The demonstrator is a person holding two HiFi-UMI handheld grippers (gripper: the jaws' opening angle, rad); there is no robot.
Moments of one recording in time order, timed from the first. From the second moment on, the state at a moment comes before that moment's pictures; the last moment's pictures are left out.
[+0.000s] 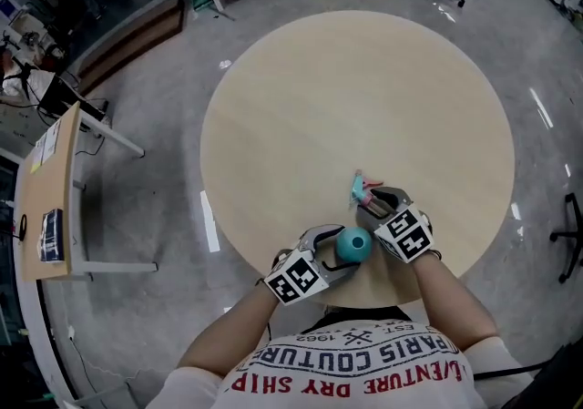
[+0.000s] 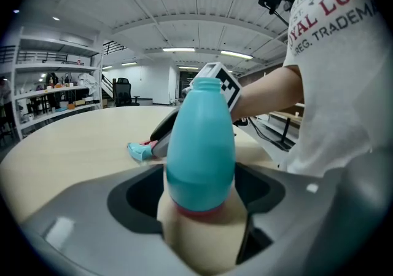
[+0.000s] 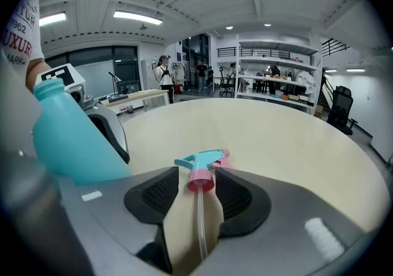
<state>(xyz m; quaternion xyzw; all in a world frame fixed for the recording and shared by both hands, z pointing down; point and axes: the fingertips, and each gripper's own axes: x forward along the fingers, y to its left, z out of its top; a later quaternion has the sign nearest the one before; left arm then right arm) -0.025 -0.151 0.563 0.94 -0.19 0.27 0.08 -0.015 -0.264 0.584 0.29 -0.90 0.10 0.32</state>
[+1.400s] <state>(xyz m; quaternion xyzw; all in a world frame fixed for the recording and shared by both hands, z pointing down) 0.028 0.272 0.428 0.94 -0.28 0.11 0.16 0.073 0.273 0.413 0.24 -0.95 0.15 0.11</state>
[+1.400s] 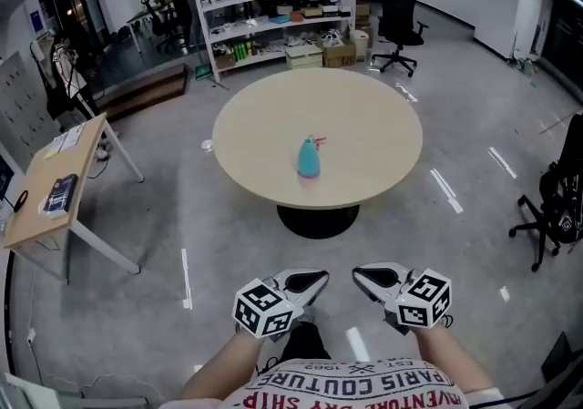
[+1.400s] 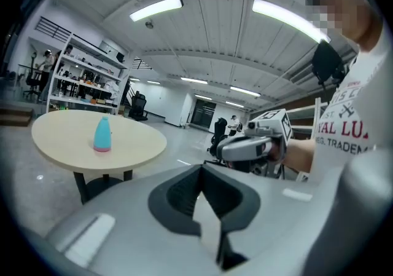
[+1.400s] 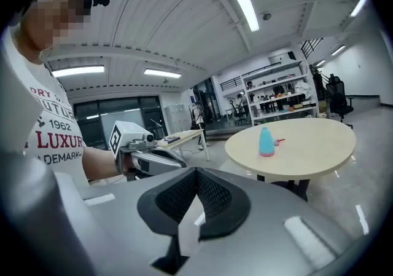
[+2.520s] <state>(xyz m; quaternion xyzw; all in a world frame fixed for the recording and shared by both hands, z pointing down) 0.048 0.368 0.372 0.94 -0.31 0.12 0.11 0.079 0.371 0.366 0.21 -0.97 0.10 0.08</state>
